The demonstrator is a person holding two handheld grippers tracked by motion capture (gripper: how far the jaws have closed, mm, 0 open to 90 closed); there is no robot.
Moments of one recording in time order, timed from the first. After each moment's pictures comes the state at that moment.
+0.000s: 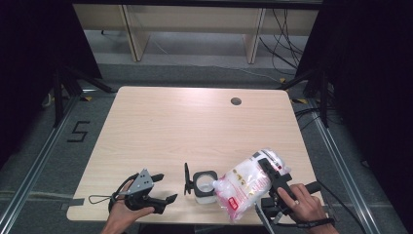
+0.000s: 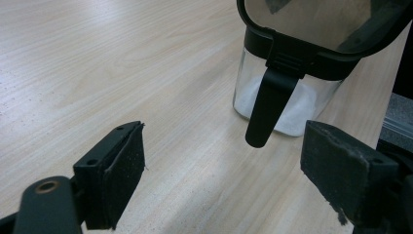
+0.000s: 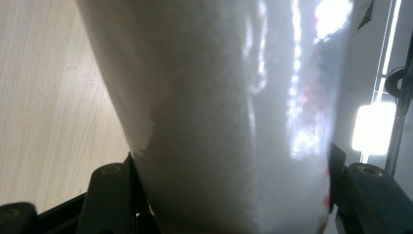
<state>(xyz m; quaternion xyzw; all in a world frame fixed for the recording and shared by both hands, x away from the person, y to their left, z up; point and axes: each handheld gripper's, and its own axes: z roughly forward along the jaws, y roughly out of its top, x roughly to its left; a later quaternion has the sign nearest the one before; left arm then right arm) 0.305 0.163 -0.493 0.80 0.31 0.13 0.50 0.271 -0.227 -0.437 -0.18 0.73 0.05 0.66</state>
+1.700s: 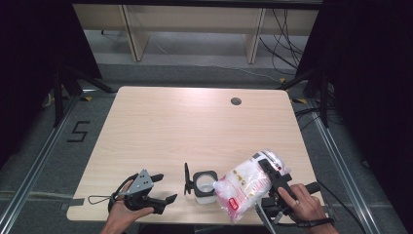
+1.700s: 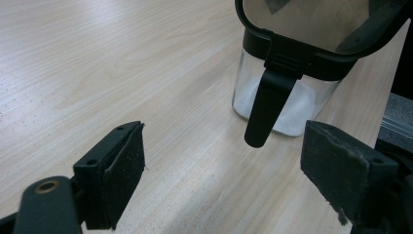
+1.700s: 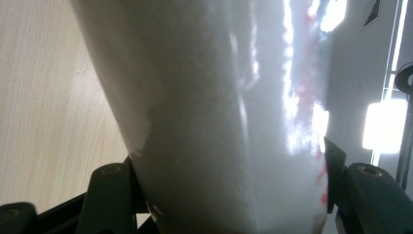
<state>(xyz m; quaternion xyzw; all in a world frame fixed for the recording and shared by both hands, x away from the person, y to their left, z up) 0.305 0.165 -0.493 0.80 0.30 0.13 0.50 0.272 -0.230 -0.443 -0.16 0.75 0.07 0.64</state>
